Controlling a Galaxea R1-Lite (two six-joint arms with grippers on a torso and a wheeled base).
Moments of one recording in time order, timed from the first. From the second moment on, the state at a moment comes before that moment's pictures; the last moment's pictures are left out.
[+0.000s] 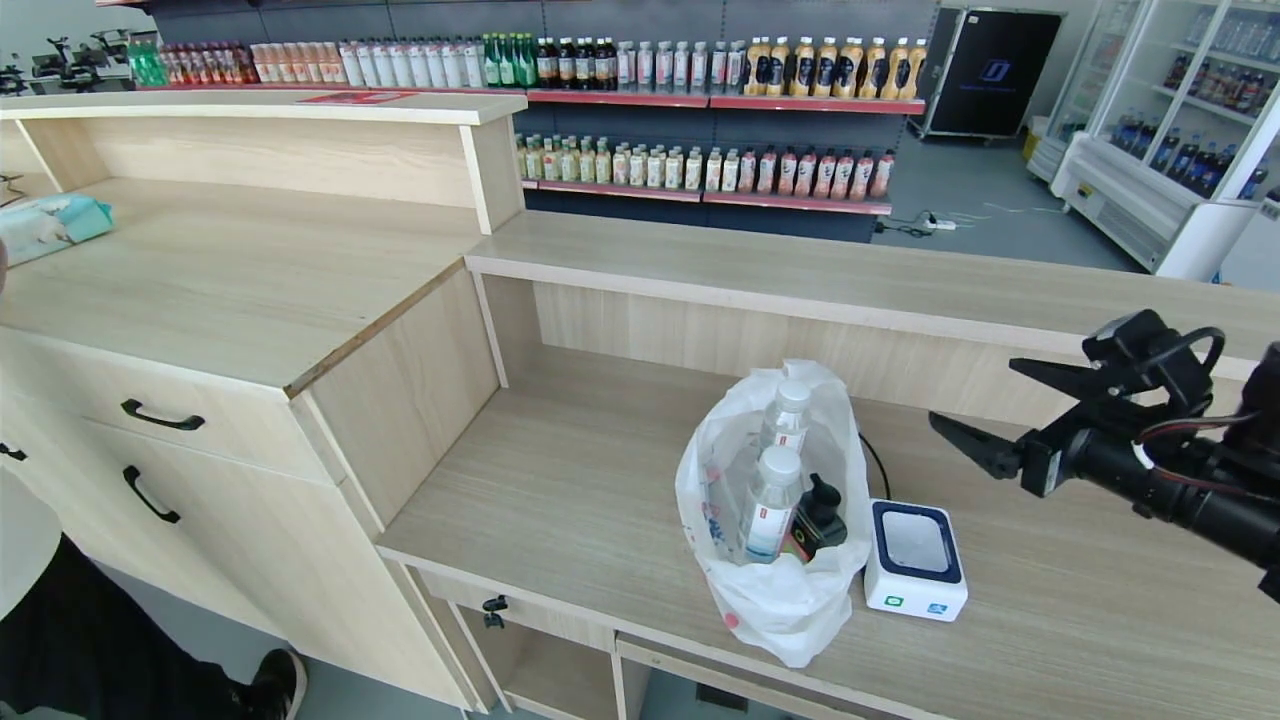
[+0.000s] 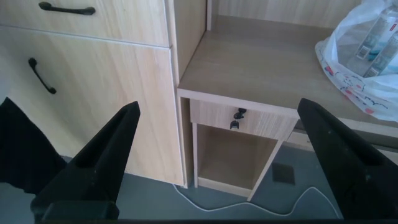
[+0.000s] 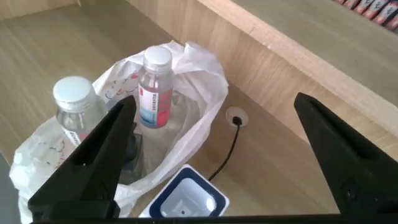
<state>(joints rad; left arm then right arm) -0.01 0.00 0.00 0.00 -0.05 0.00 0.01 1.63 -0.46 -1.12 0.40 -0.38</state>
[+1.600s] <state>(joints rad) -0.01 0.00 0.00 0.00 -0.05 0.00 -0.04 0.17 0.00 -0.06 0.11 0.05</state>
